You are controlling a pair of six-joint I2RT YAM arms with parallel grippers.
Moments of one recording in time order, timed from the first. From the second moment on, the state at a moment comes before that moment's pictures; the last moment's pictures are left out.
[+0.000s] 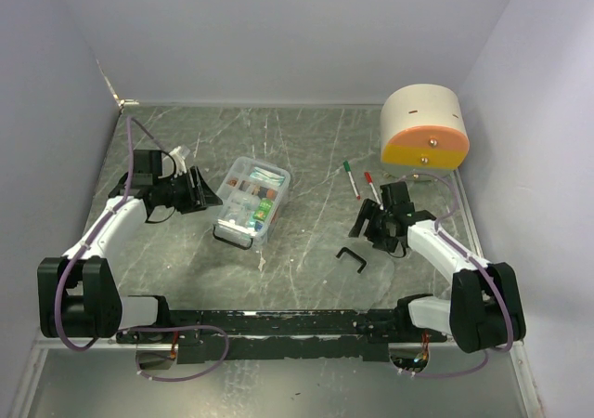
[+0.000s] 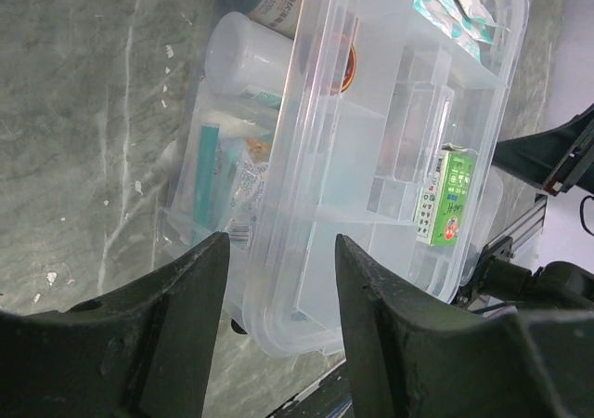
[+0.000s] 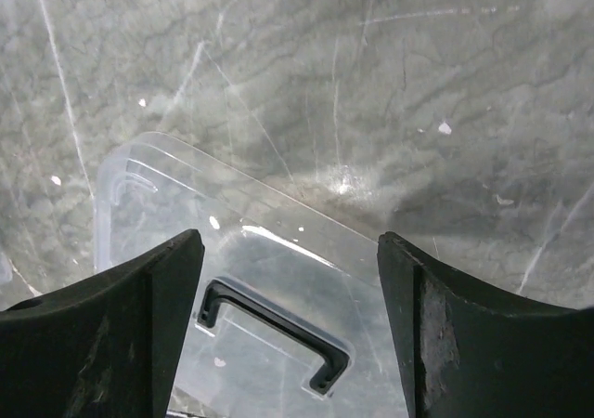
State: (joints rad) left arm -0.03 1.29 0.82 -0.41 0.62 -0.36; right arm 0.21 1.24 0.59 -0.43 -0.10 0.60
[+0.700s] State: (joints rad) left arm -0.51 1.04 0.97 -0.45 0.21 -0.44; right arm 0.24 1.25 0.57 -0.41 -0.11 0.63
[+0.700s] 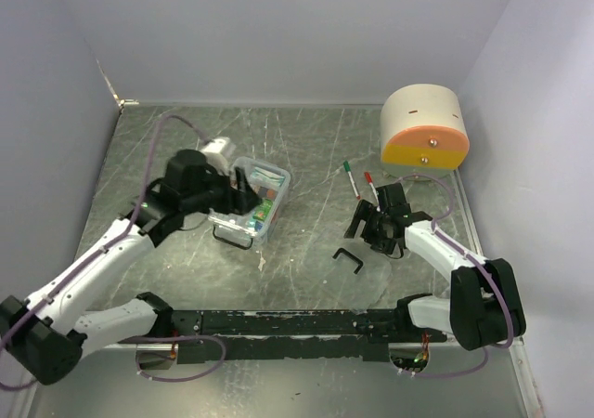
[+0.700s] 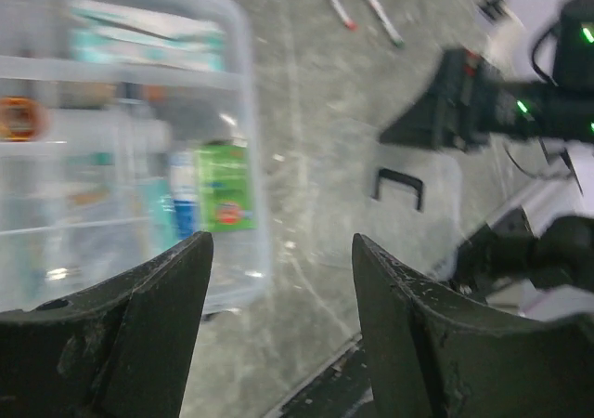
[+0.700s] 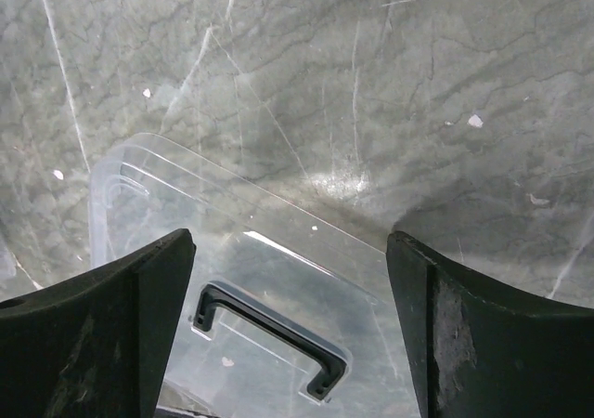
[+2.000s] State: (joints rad) left arm -1.07 1.79 1.07 -0.18 -0.10 -0.64; right arm 0.24 1.27 0.56 -0.30 -0.08 0.71
